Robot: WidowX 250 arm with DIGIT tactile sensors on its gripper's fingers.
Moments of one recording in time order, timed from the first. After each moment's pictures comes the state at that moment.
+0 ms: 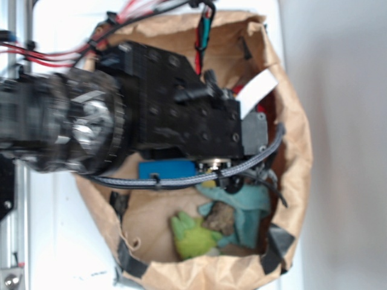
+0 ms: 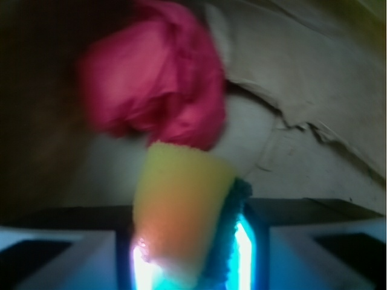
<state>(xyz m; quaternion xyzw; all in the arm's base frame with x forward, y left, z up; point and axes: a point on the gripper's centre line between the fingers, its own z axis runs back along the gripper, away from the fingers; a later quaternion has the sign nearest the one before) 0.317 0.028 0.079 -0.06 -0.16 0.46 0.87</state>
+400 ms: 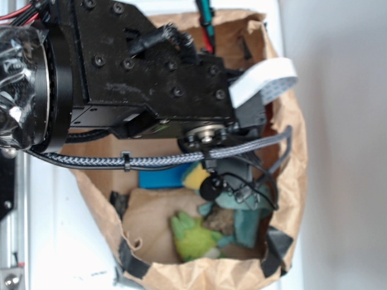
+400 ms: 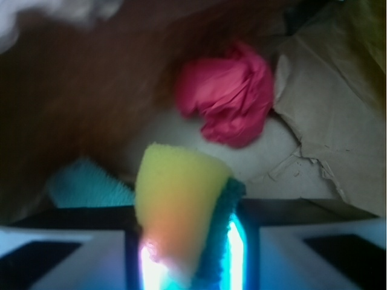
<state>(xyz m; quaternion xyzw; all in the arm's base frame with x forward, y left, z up) 0.309 0.026 0.111 -0.06 -0.15 0.29 0.94</state>
